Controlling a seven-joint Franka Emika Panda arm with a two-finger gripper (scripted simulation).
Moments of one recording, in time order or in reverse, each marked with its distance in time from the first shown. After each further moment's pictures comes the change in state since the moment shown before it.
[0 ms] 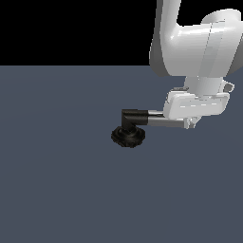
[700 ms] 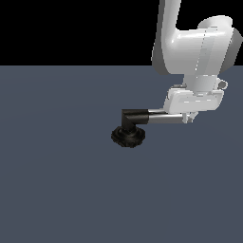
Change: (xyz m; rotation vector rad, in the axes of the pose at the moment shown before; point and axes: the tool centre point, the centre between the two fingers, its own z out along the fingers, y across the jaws) arm 0.037 0.023 0.000 0.001 0.000 -0.011
